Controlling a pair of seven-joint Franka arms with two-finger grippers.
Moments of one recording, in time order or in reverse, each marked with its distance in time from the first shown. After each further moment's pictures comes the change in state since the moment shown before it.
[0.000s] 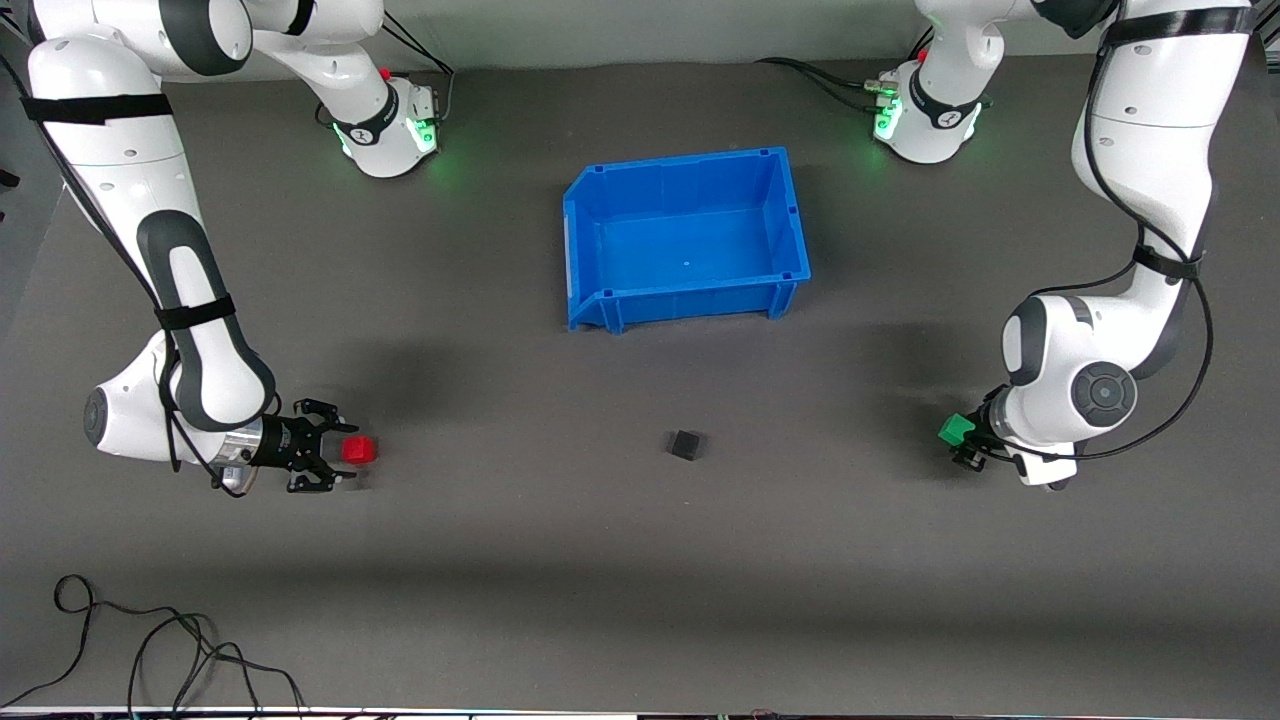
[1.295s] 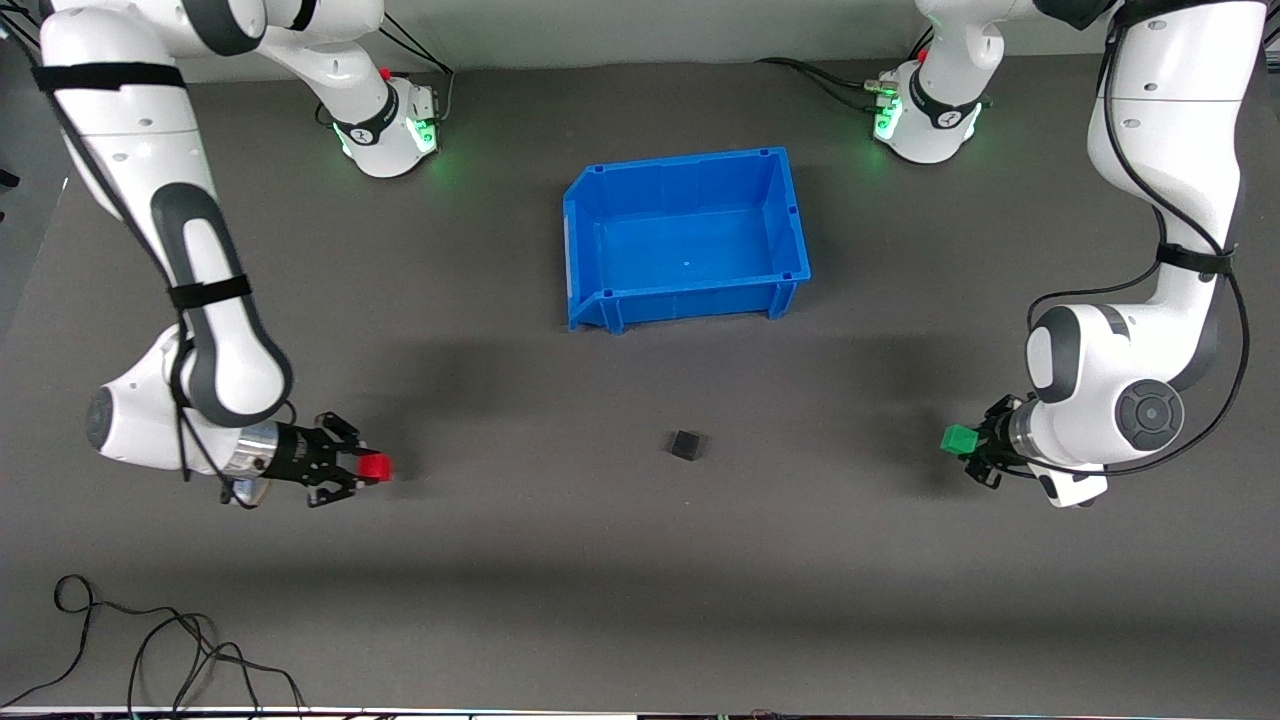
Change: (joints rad) left arm -0.025 -0.009 -0.013 0.169 -0.094 -0.175 -0.160; right arm 0.131 -0.057 0.005 0.074 0.012 -0.005 0.142
